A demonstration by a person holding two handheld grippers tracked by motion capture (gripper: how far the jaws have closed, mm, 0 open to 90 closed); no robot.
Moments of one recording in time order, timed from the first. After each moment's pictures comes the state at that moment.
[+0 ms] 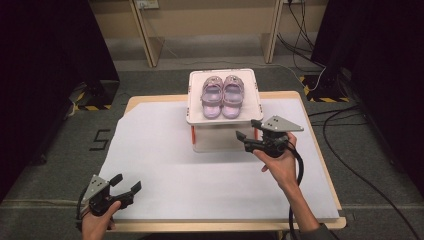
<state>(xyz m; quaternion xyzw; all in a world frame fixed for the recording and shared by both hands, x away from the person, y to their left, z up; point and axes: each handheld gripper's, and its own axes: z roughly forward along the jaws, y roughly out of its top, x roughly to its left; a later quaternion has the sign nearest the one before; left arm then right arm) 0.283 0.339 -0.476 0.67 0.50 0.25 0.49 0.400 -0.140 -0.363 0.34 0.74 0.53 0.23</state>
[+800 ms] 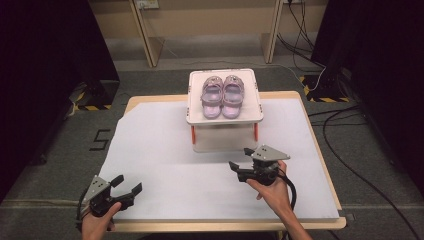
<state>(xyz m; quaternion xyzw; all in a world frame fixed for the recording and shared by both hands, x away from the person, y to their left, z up) 0.282 0.338 -0.477 0.67 0.49 0.24 0.50 0.361 -0.125 -0.428 0.33 0.77 0.50 0.19</state>
